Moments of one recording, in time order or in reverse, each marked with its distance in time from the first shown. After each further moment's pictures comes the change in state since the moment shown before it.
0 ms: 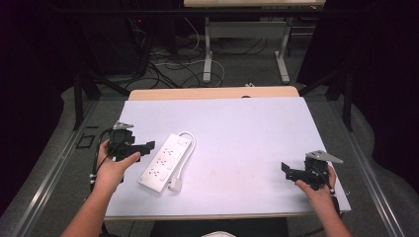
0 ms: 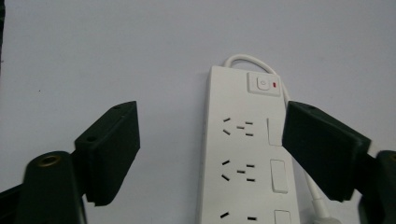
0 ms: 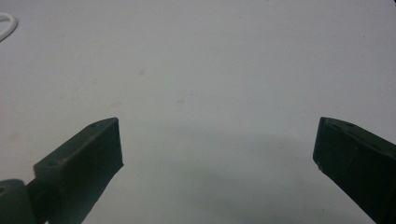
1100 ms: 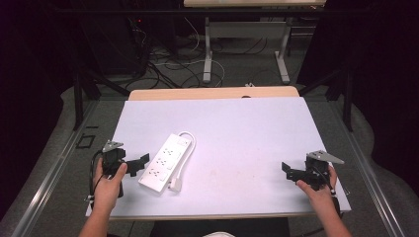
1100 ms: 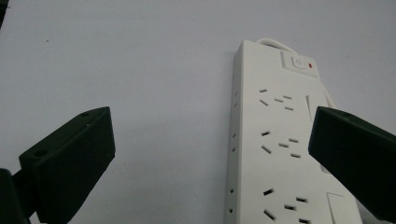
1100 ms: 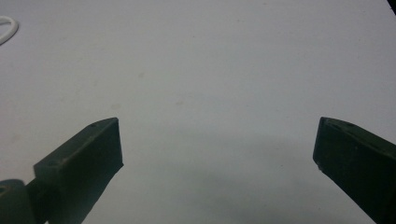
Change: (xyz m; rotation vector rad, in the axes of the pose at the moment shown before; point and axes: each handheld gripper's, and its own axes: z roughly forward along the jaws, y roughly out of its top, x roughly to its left) left arm 0.030 -0.066 0.020 -0.112 -0.017 -0.087; right arm 0.000 0.000 -0.002 -0.001 -0.001 0.011
